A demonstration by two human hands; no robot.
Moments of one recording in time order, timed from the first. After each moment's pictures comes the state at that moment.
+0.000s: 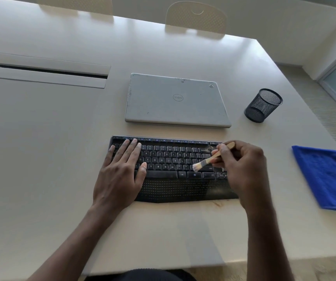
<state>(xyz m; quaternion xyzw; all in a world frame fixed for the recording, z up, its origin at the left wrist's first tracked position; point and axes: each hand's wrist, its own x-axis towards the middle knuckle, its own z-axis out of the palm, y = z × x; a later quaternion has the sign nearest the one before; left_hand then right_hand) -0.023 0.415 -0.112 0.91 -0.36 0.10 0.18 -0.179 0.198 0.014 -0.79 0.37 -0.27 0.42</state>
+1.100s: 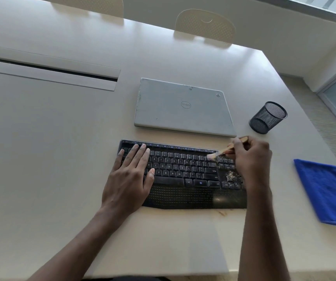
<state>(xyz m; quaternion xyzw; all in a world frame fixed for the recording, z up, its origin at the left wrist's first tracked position) -0.023 0.415 -0.113 0.91 -0.36 0.10 0.17 -0.137 0.154 0.004 -0.78 0.42 -0.28 0.36</state>
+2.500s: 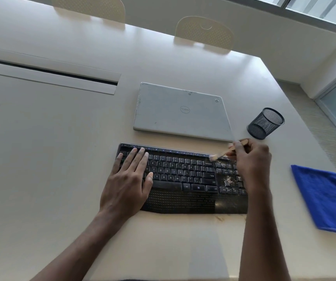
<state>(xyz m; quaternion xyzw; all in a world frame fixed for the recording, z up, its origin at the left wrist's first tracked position) -0.025 0.413 -0.112 0.91 -0.36 0.10 0.16 -0.137 0.136 0.000 -0.80 0.42 -0.28 0.34</state>
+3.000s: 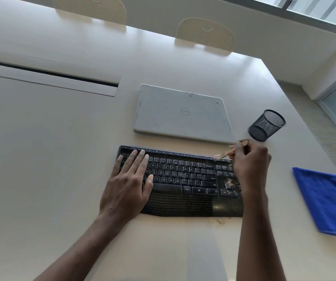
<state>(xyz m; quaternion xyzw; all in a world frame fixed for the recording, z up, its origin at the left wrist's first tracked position) -0.025 0.413 -0.111 0.91 -0.36 0.10 0.17 -0.128 0.144 0.000 -0.80 0.42 -0.32 0.29</state>
